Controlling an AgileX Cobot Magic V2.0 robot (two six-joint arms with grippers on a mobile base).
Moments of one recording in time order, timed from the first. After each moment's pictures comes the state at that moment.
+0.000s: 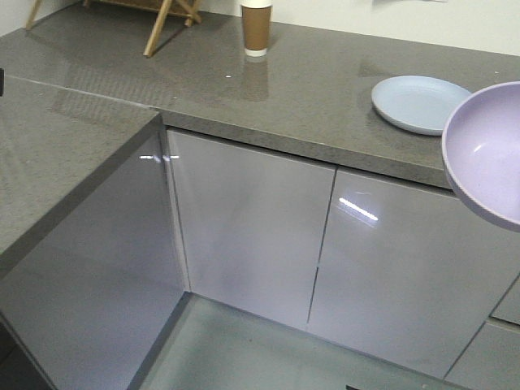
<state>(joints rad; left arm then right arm) -0.22 1.21 -1.47 0.18 1.11 -0.28 0.07 1.00 -1.28 -0.13 1.10 0.13</state>
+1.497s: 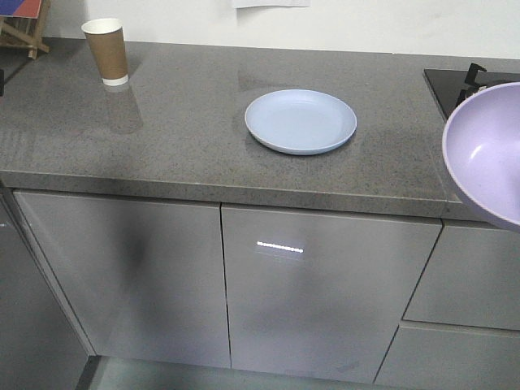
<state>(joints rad) -0.22 1.21 -1.47 0.18 1.11 -0.28 0.07 1.00 -1.28 -0.13 1.10 0.13</state>
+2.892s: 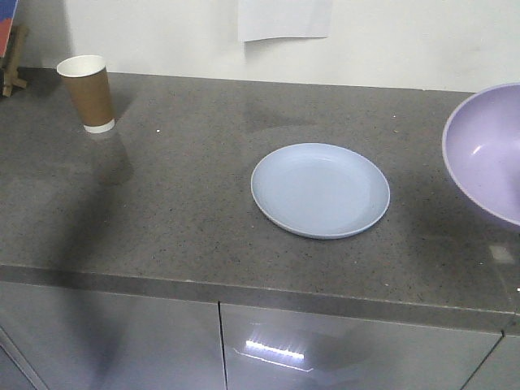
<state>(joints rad) -0.22 1.21 -1.47 0.18 1.11 -0.28 0.07 1.00 -1.28 -0.13 1.11 0.13</state>
